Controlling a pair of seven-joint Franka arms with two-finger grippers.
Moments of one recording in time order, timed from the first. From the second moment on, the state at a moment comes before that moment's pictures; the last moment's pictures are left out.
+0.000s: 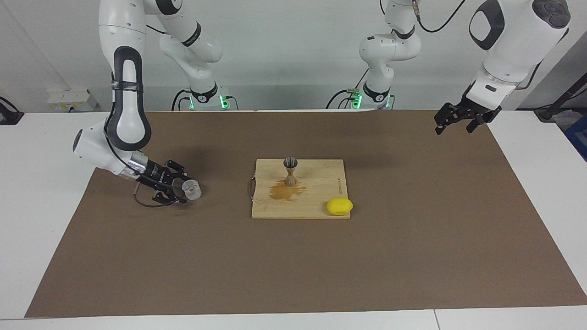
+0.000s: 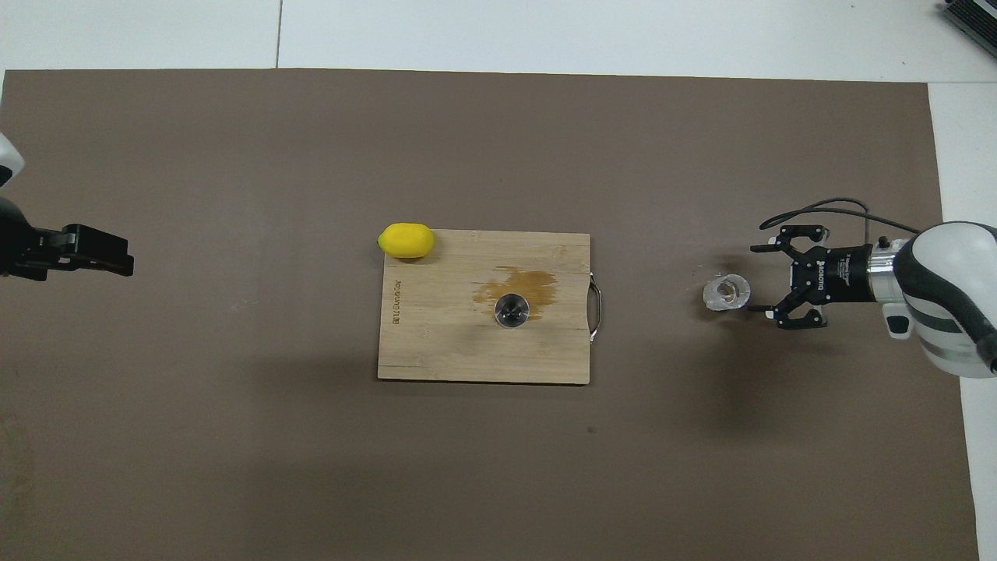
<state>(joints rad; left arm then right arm) 0.03 -0.03 -0.05 -1.69 -0.02 1.63 0.00 -0.27 0.24 0.05 -2.08 0.79 2.10 0.96</state>
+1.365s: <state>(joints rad) 0.03 -0.03 -0.05 -1.69 -0.02 1.63 -0.01 0.05 0.03 0.07 -1.82 0.00 1.84 0.36</state>
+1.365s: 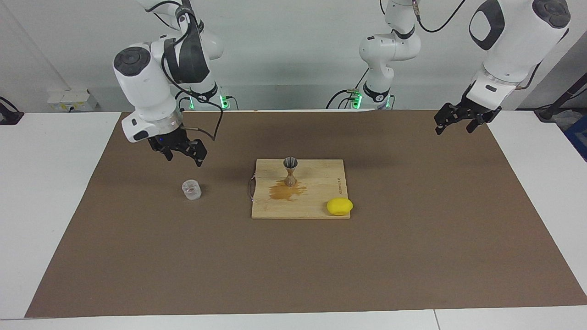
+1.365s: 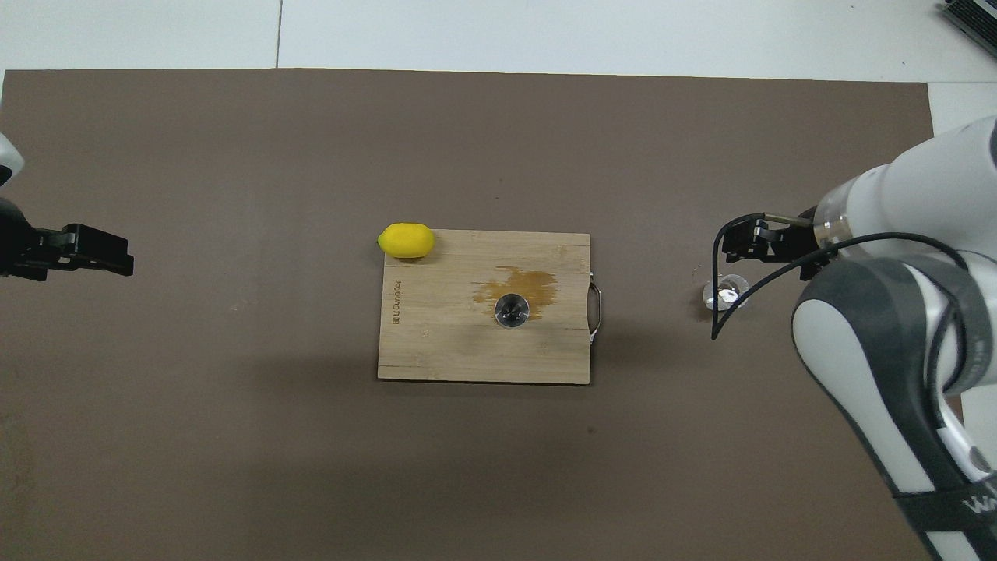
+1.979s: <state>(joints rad) 0.03 -0.03 -0.05 -1.69 -0.02 1.63 -0.01 0.04 -0.02 0.07 -1.65 0.00 1.61 0.33</state>
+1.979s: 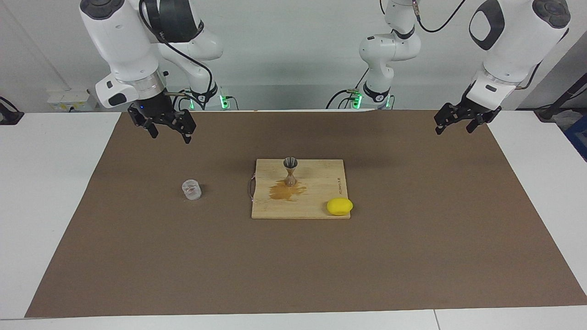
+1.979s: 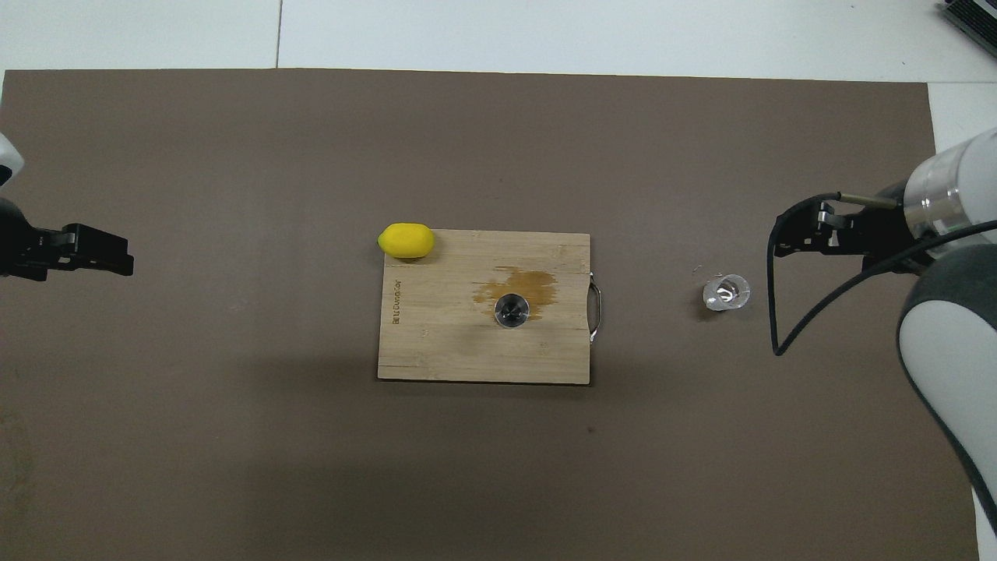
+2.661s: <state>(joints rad) 0.03 -0.03 -0.05 -1.69 -0.02 1.63 -0.01 0.04 -0.05 0.07 -1.71 0.00 1.62 0.21</state>
